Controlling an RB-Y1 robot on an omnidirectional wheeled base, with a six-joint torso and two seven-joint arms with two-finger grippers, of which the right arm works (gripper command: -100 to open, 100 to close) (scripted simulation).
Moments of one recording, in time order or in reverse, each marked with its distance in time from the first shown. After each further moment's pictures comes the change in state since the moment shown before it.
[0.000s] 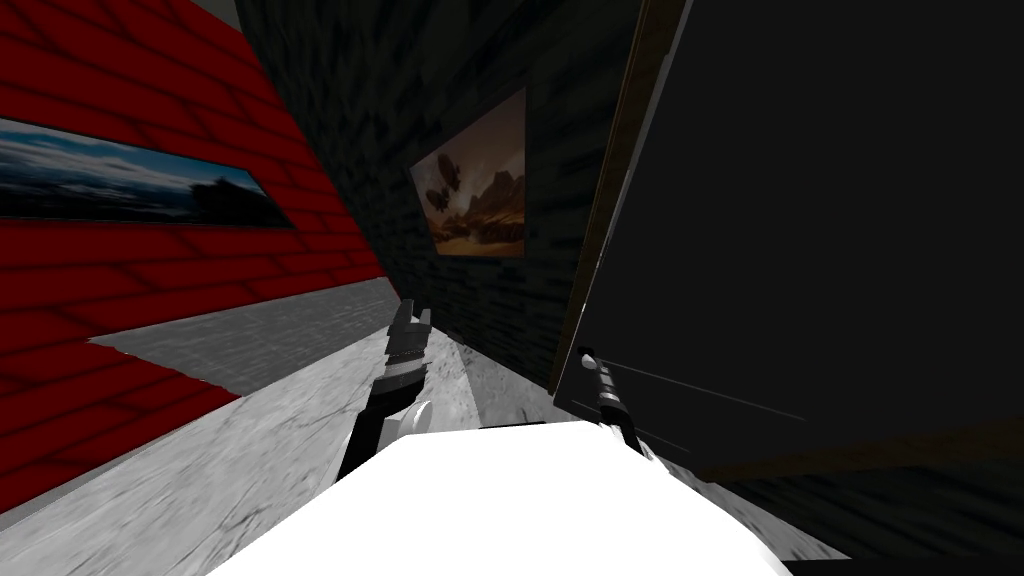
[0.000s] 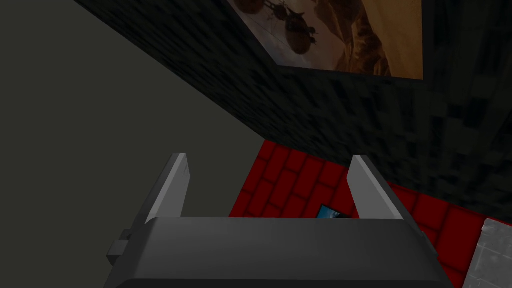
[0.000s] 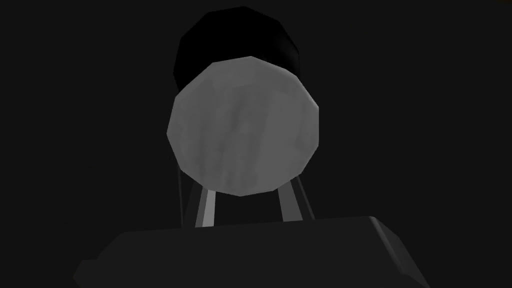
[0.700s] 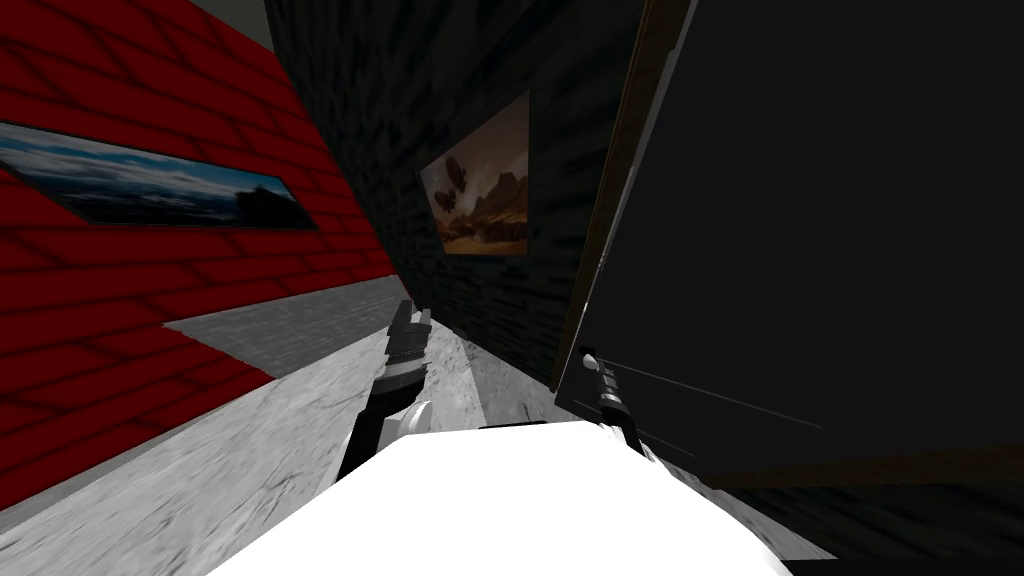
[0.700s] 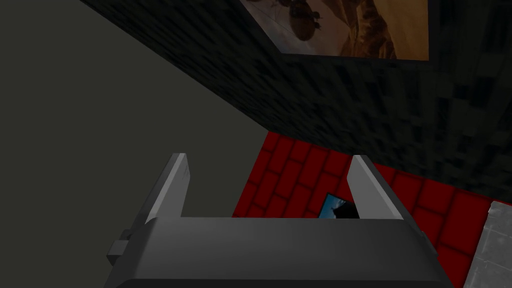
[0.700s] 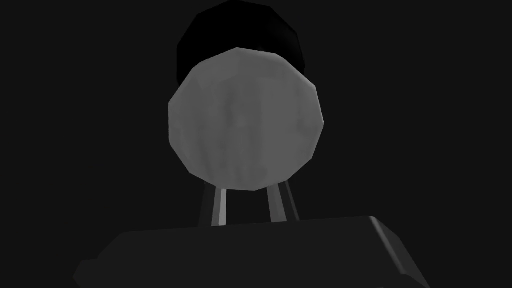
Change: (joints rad) arm -0.002 -0.014 0.026 0.021 -0.070 -0.007 -0.171
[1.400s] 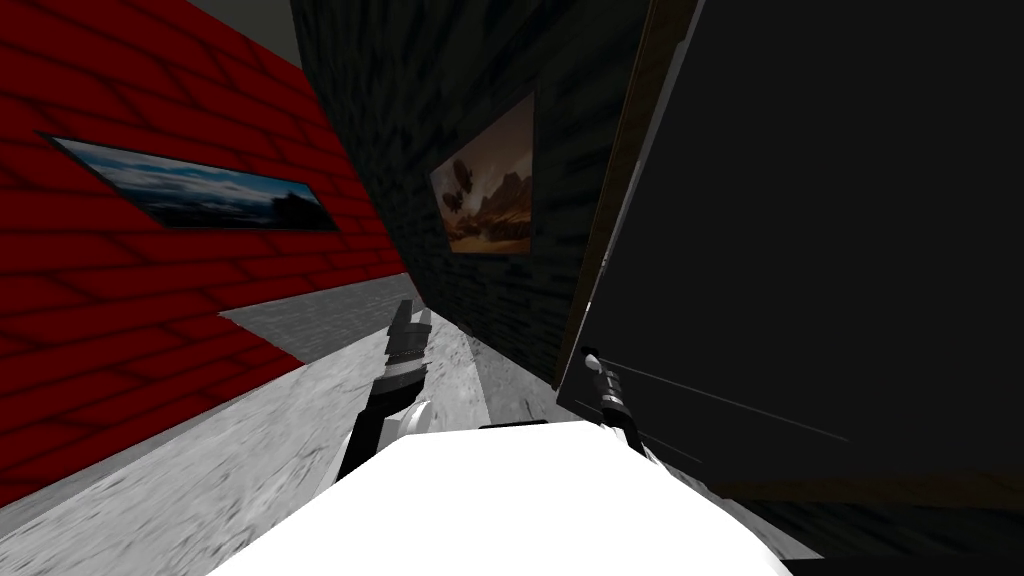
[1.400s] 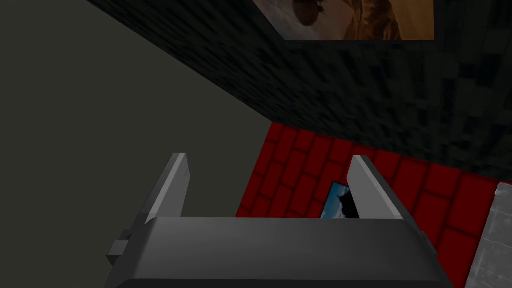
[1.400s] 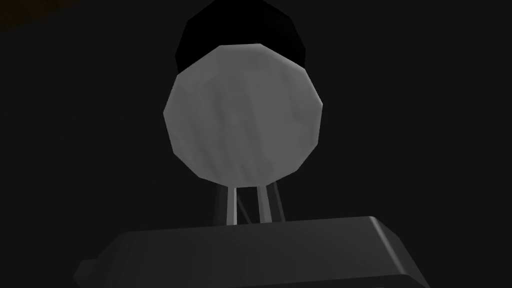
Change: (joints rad) arm 0.010 -0.009 0.024 -0.005 -0.070 0.004 -0.164
